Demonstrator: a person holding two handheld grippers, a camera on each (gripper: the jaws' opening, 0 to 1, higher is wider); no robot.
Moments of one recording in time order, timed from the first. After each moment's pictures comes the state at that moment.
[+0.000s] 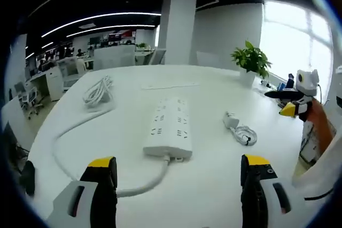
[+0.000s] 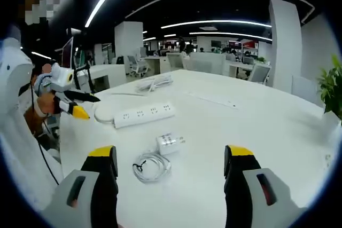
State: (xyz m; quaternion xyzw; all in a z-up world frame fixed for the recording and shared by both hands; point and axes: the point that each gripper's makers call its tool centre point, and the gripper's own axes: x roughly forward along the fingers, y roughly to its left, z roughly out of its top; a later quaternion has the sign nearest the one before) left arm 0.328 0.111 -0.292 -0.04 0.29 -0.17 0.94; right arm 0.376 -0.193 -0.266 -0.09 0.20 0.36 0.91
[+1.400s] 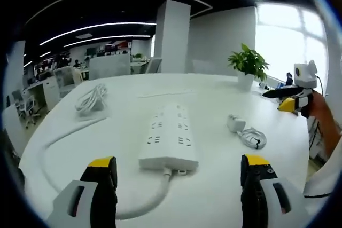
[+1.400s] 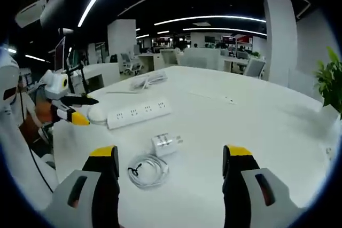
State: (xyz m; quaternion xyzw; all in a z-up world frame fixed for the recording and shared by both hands) left arm 0.373 0.097 -0.326 -0.02 0.24 -0.19 0.95; right arm 0.402 -0.179 -0.276 -0.07 0.21 0.33 0.92
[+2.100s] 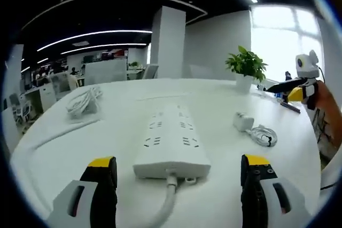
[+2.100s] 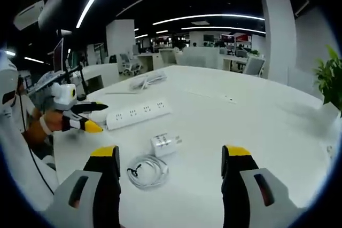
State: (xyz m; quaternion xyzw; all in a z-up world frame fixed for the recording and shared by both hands) left arm 0.403 0.086 -0.351 -0.02 0.20 -0.21 0.96; right arm 0.403 -0.179 -0.274 -0.07 0.20 0.34 0.92
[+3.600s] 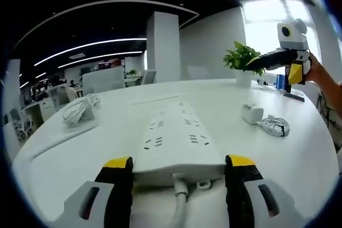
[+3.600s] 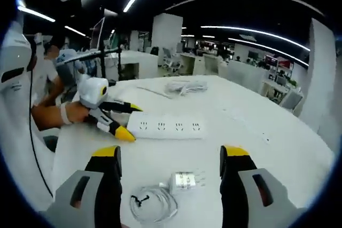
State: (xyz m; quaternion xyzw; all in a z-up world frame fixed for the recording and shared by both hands) left arm 0.421 0.086 -0.365 0.02 0.17 -0.21 0.96; right arm 0.425 -0.079 -0.264 -0.19 0.15 0.50 0.83
